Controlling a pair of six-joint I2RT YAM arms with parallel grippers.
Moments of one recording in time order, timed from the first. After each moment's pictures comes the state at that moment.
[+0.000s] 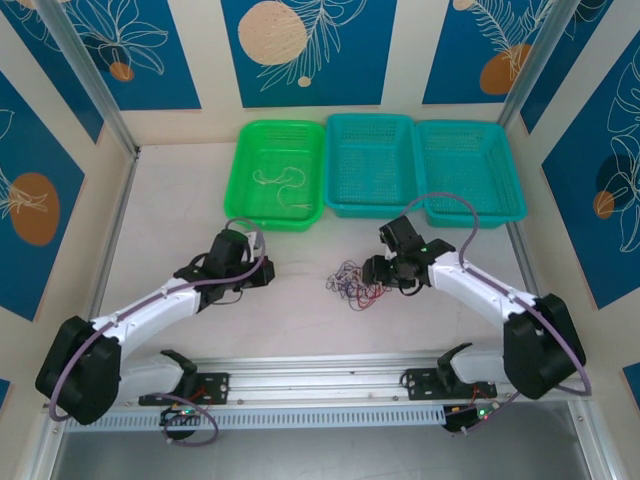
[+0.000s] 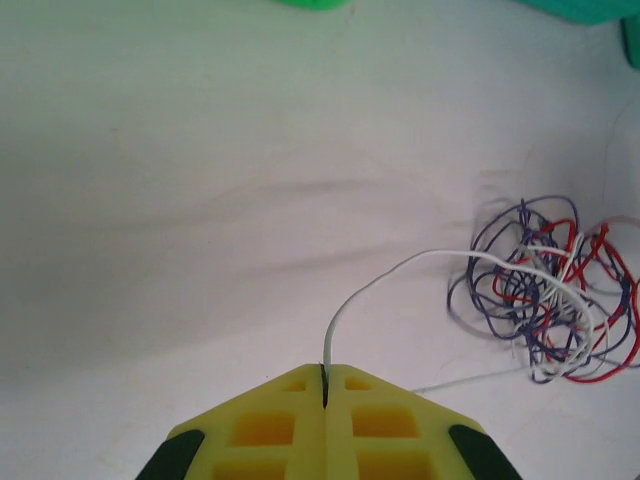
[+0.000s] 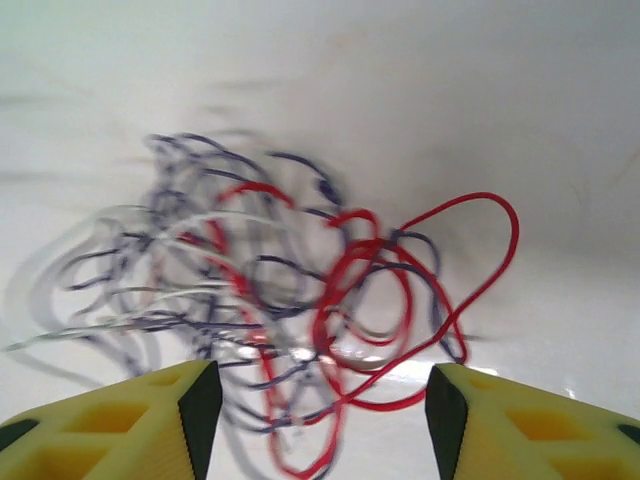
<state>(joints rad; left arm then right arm) -0.54 1.20 0.60 -0.20 0.21 -0.60 0.52 1.26 0.80 -0.66 -0.09 0.54</state>
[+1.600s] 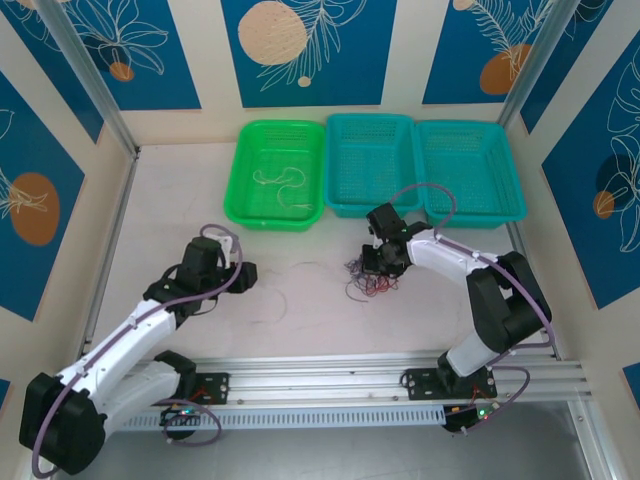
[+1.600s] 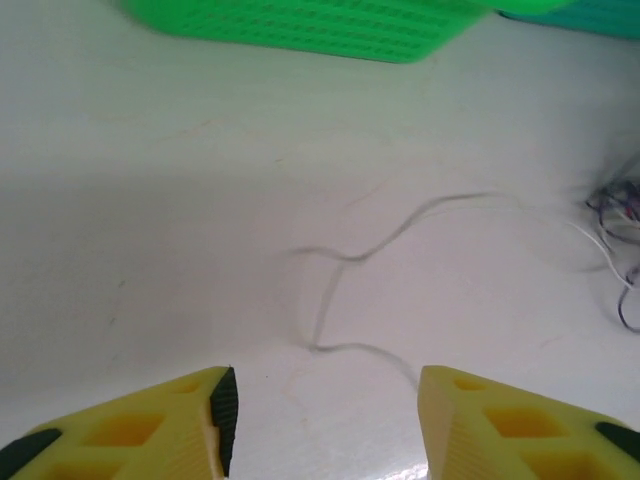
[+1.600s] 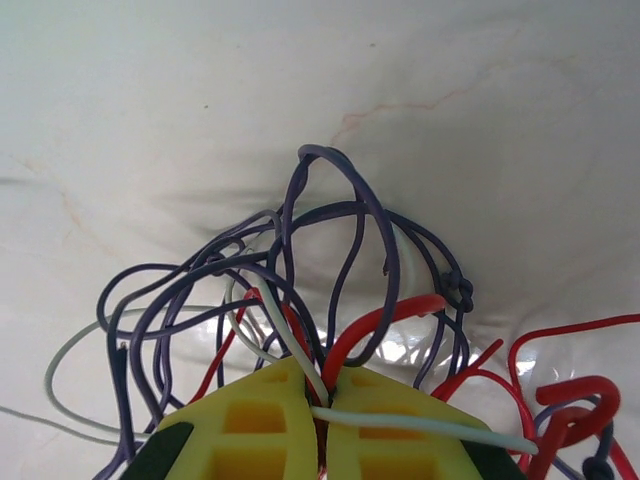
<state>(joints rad) -0.47 0.92 0.56 -0.40 0.11 -0.38 0.48 1.56 0.92 -0.60 -0.12 0.53</state>
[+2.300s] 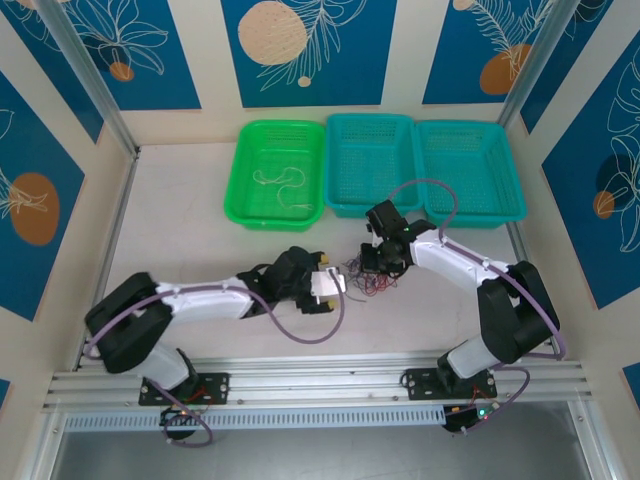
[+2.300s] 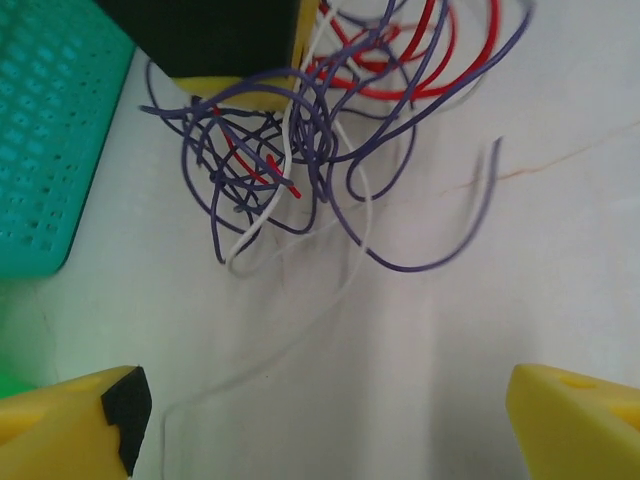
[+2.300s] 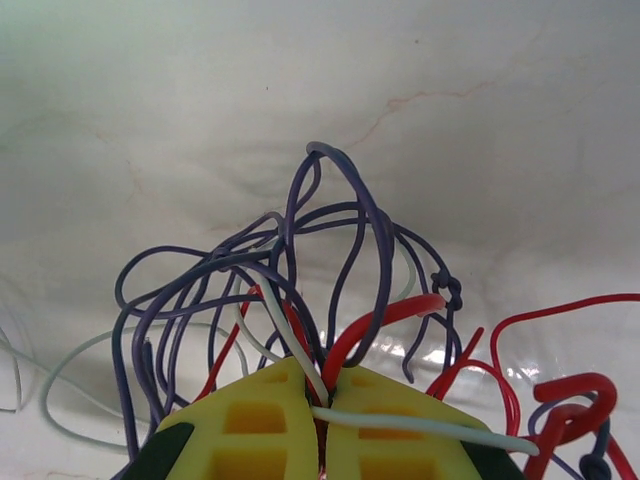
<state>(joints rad) -0.94 1.57 0.75 0.12 0.03 0.67 0.50 1.50 0.95 -0.68 -0.13 0.51</state>
